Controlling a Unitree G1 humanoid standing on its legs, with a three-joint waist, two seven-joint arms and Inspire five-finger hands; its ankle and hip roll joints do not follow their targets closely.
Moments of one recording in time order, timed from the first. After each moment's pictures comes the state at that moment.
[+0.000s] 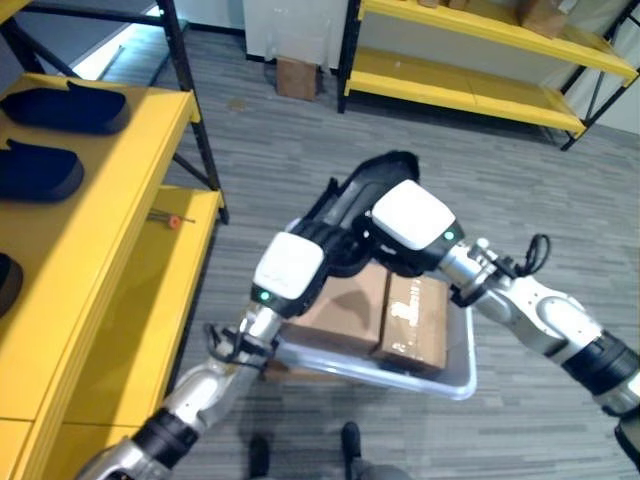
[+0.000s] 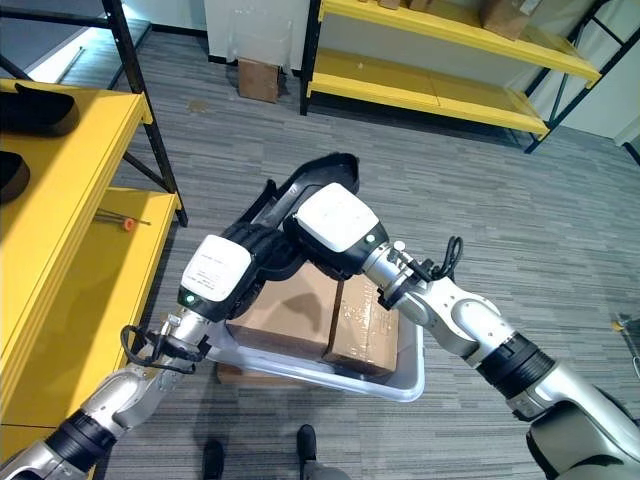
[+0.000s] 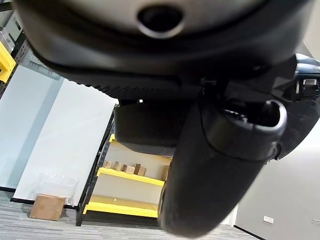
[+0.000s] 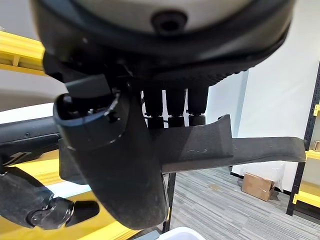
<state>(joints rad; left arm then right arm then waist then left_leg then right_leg) -0.26 0.62 -0.51 0.00 0.87 -0.04 0.50 -0.67 -0.87 0.67 0.00 -0.64 -0.19 -0.22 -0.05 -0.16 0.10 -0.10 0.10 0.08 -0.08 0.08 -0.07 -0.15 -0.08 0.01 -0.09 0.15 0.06</state>
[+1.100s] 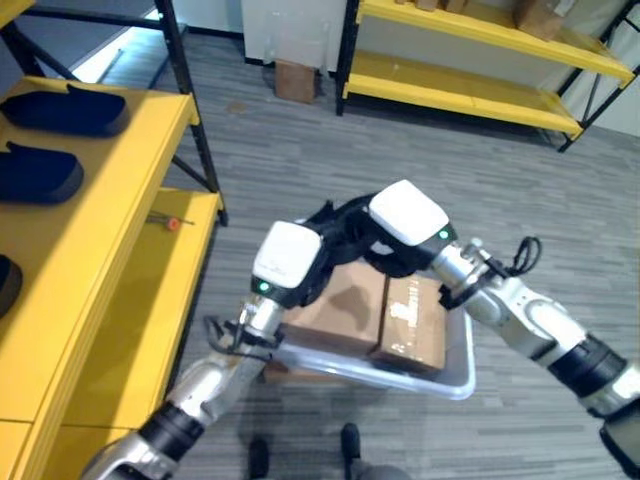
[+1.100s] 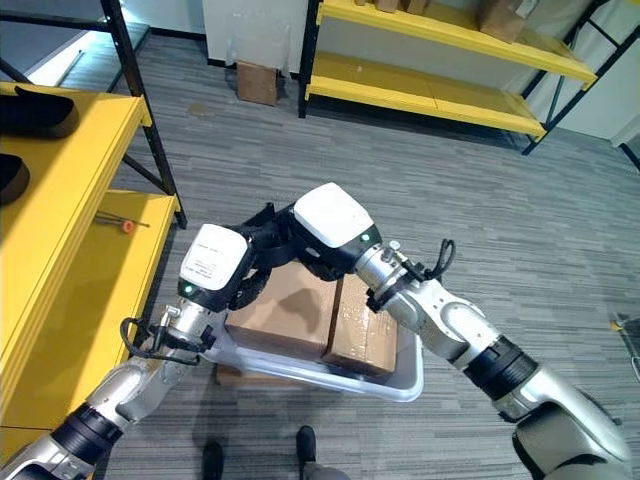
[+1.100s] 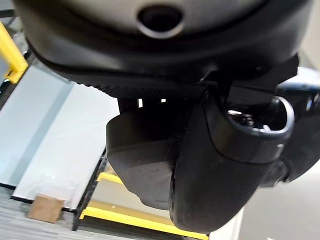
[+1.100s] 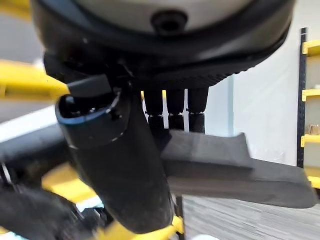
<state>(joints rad) -0.29 0.61 -0.50 0.00 0.83 -0.02 0.48 -0.63 -0.76 0.61 -0.01 -0.54 -0.16 -0.22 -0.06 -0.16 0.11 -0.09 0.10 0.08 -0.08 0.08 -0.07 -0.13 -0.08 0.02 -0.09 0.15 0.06</state>
